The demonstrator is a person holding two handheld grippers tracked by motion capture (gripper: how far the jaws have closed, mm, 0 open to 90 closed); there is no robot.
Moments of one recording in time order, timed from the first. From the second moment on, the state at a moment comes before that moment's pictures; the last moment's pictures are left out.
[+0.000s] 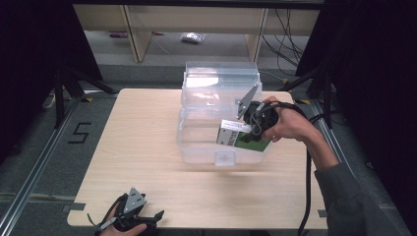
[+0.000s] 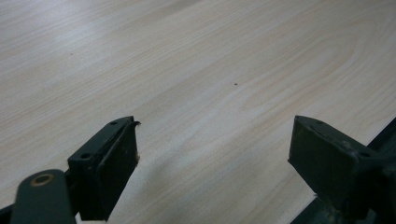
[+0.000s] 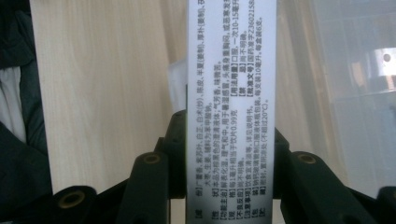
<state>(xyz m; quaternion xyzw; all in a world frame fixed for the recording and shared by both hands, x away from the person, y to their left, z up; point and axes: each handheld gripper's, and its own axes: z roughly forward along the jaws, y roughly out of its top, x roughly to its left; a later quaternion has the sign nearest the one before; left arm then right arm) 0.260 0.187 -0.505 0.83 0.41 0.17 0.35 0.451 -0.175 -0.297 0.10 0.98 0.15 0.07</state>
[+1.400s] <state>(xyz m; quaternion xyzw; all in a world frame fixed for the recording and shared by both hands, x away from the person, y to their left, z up) 0.261 0.186 -0.507 0.82 0.41 0.17 0.36 0.529 -0.193 -0.377 0.11 0.99 0.13 0.04</state>
